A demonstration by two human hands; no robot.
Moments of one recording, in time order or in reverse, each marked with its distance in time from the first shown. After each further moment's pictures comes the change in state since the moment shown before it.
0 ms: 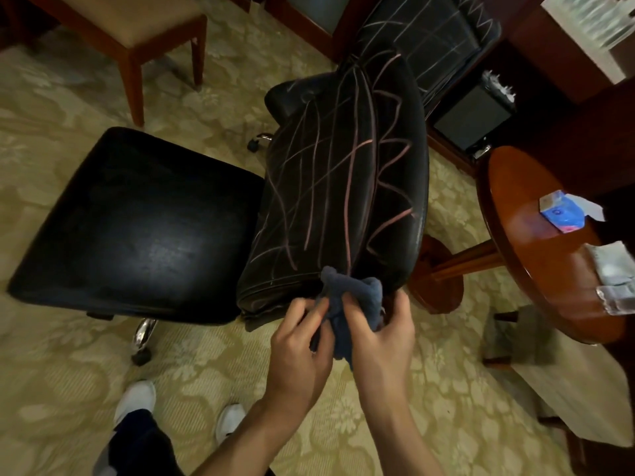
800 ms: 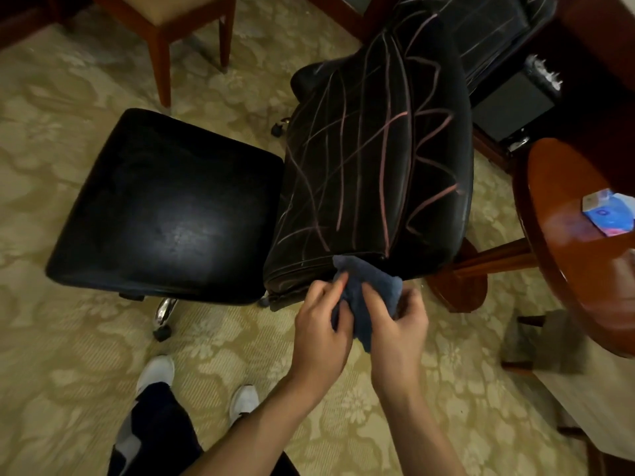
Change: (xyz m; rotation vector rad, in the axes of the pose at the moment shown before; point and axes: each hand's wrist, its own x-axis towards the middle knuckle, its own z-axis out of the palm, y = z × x) left_hand 0.008 -0.016 0.015 -0.128 -0.087 -0.293; right_hand 0.020 0.036 0.007 0.018 -0.035 0.077
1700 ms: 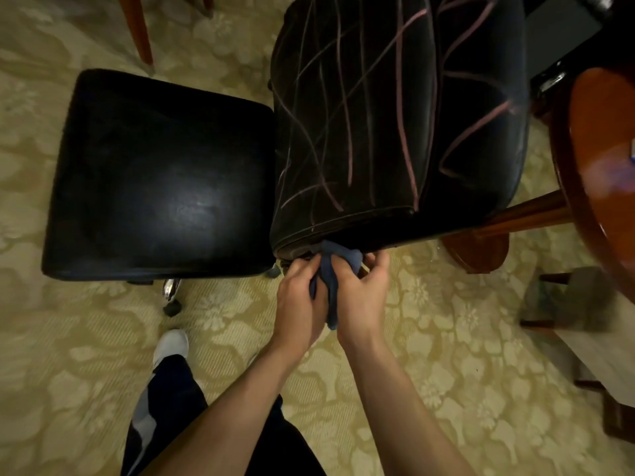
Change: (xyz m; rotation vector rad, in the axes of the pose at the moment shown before) left_hand 0.029 -0.083 0.007 0.100 -0.045 -0.168; right_hand 0.037 0.060 0.055 0.118 -0.036 0.197
